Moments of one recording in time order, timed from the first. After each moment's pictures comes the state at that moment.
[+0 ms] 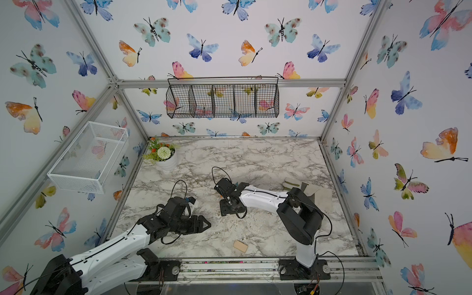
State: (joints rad) left arm -0.65 0.96 0.42 -0.40 0.38 -0.71; right arm 0.96 1.84 1.21 -0.65 0.02 0.67
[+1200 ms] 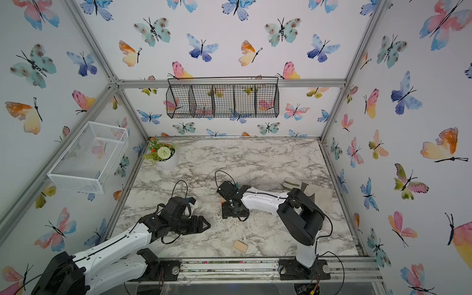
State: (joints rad) left arm -0.64 0.99 0.42 -0.41 0.39 -0.68; right arm 0.96 1.81 1.14 -0.63 0.00 0.77
